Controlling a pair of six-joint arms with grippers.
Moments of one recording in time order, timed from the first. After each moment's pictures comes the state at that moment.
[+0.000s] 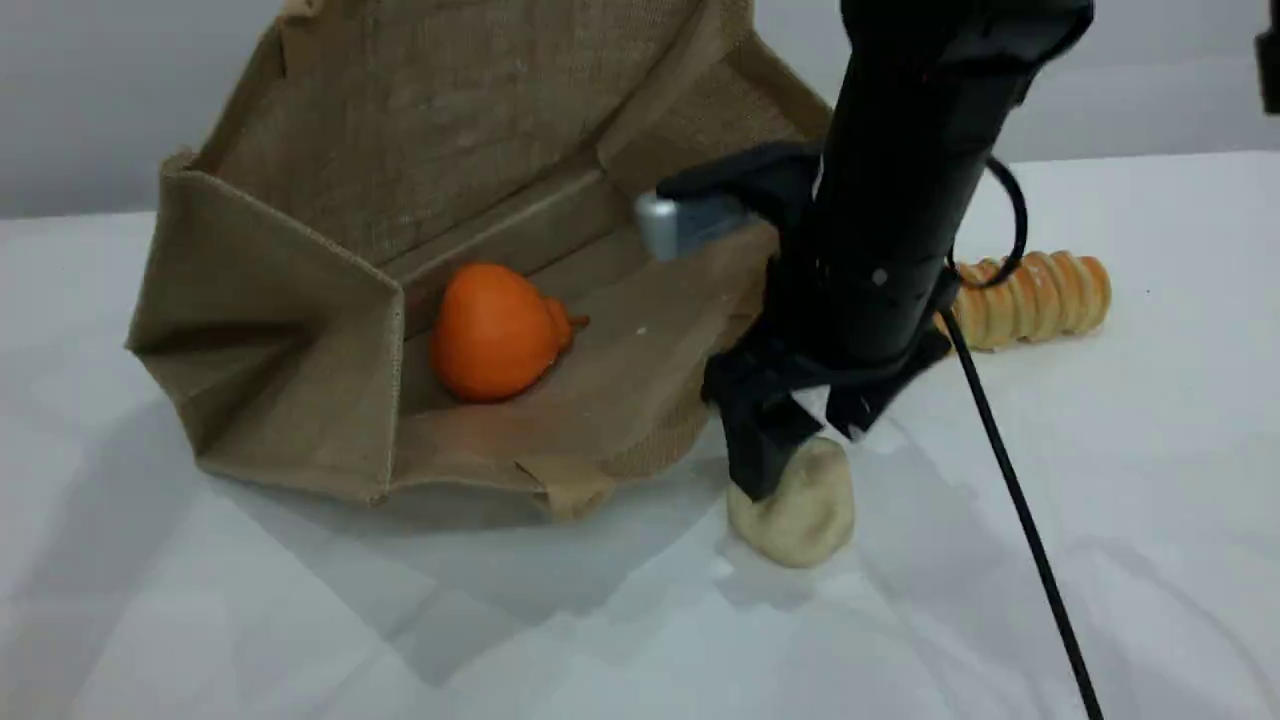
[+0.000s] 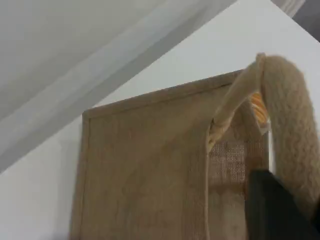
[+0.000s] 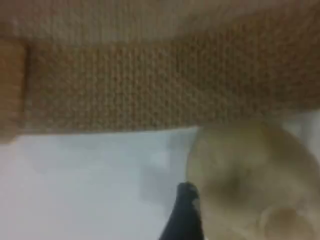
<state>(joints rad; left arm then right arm) -0.13 1.93 -2.14 -0.63 1.22 0.62 0.50 2.13 -1.28 0.17 0.62 -0.19</state>
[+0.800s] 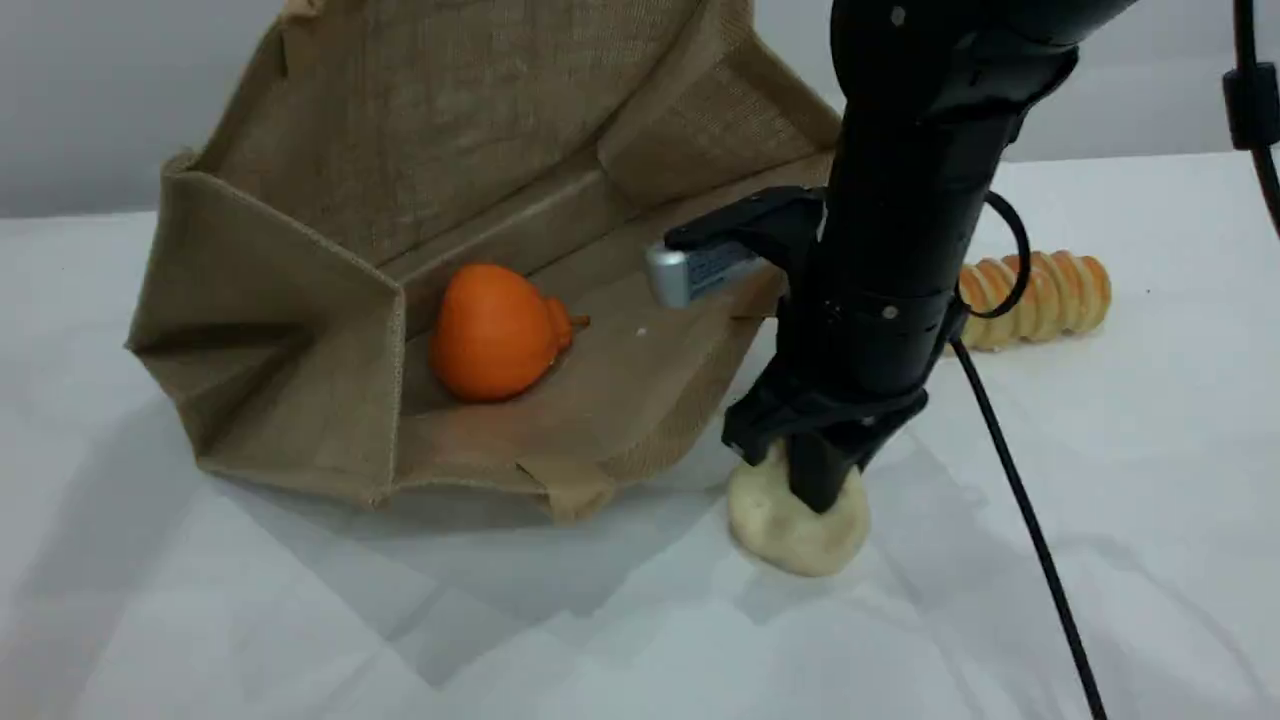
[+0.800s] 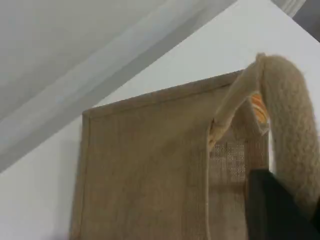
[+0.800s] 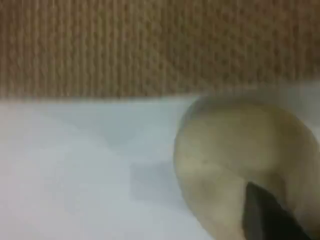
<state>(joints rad) -0.13 1.93 -2.14 -0.63 1.22 0.62 0.50 2.15 -1.28 0.09 0.69 -0.18</state>
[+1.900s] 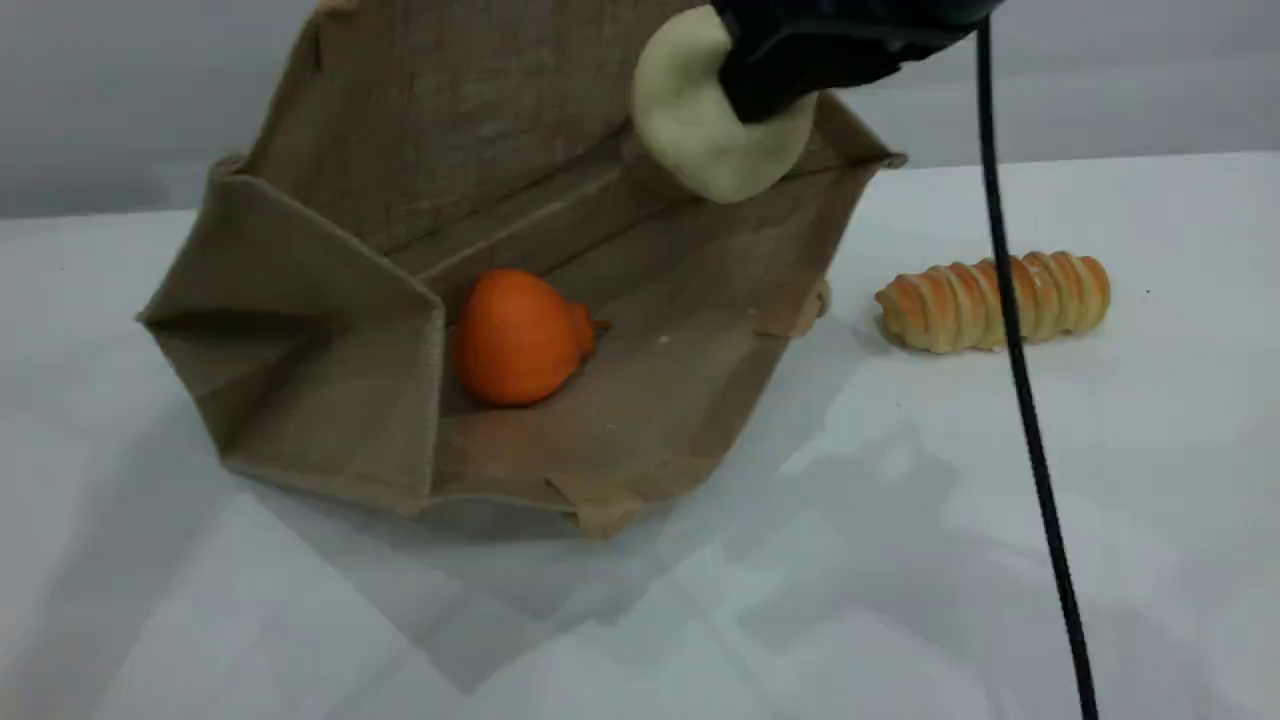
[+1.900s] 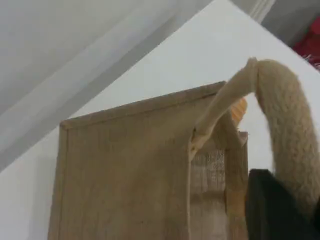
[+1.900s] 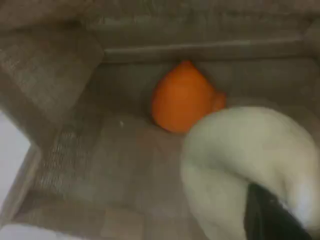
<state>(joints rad) -0.18 1.93 -2.14 -0.69 1.22 0.65 0.50 1.62 -0.99 0.66 0.25 -0.69</state>
